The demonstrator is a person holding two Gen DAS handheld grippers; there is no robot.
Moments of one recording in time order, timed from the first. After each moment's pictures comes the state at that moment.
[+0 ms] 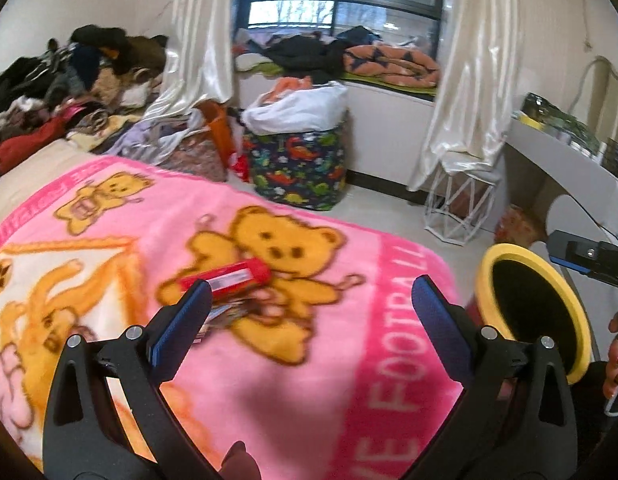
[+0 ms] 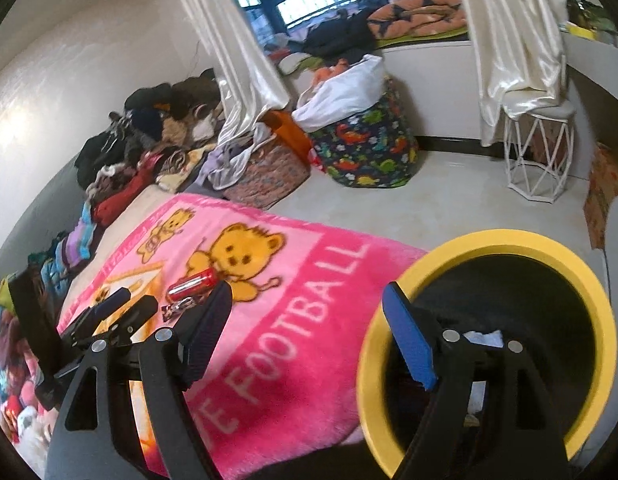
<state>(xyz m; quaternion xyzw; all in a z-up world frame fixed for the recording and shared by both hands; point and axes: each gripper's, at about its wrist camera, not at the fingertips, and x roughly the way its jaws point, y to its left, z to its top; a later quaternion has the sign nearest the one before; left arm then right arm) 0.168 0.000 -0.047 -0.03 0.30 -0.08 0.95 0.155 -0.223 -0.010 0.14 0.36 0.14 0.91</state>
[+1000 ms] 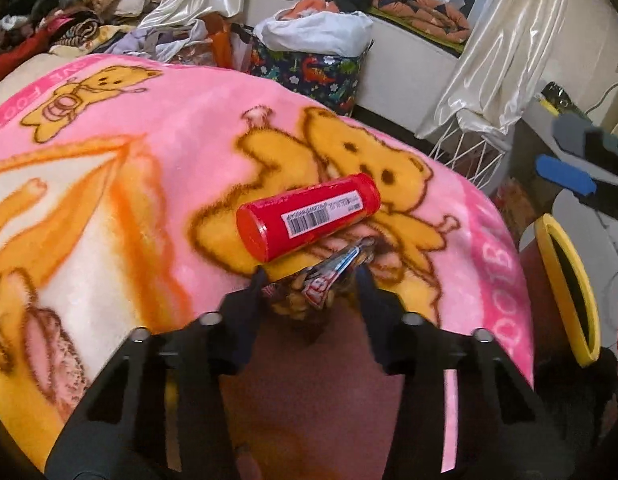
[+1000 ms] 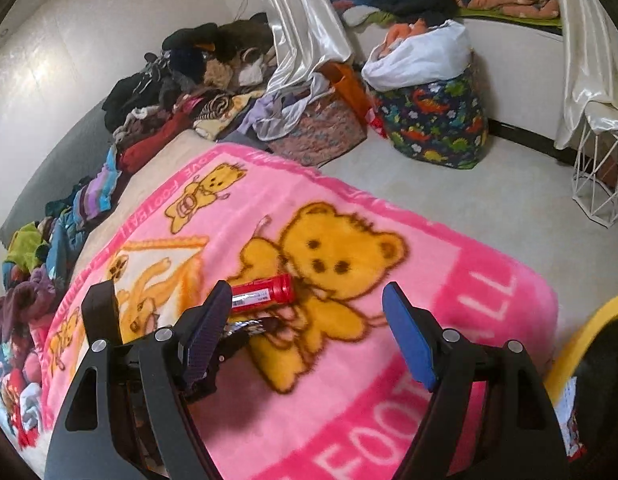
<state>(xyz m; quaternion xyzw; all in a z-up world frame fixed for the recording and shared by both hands) 0.234 0.078 -0.134 -0.09 0.42 -0.12 0.89 0.261 -0.082 -0.033 0.09 0.43 0.23 0.87</state>
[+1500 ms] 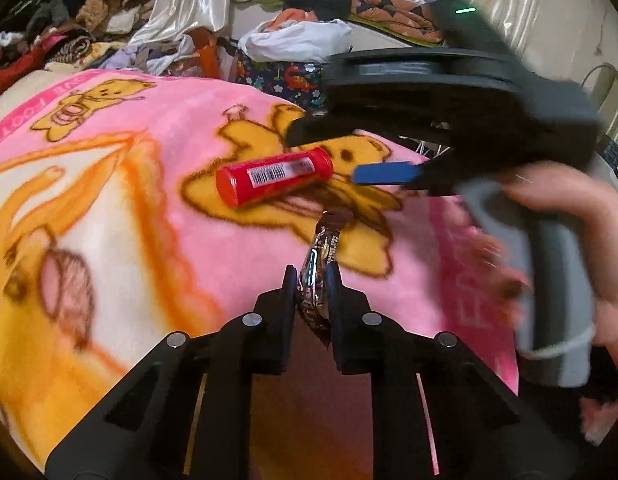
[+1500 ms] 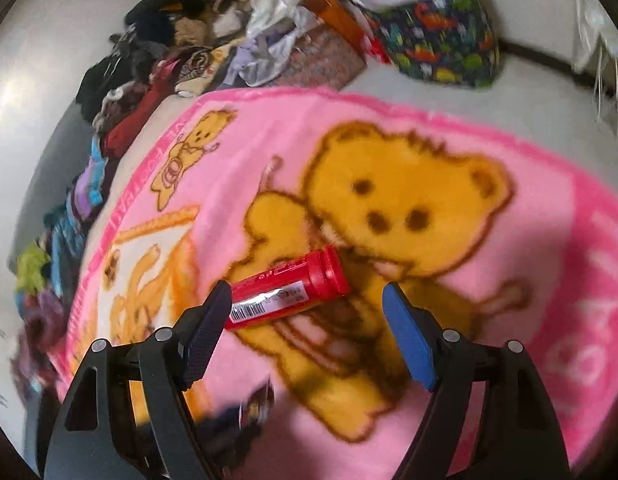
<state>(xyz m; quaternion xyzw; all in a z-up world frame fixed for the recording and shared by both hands) 0.170 0.065 -0.123 -0.07 0.40 -0.14 0.90 0.311 -0.016 -0.114 0.18 0.54 0.20 0.80</state>
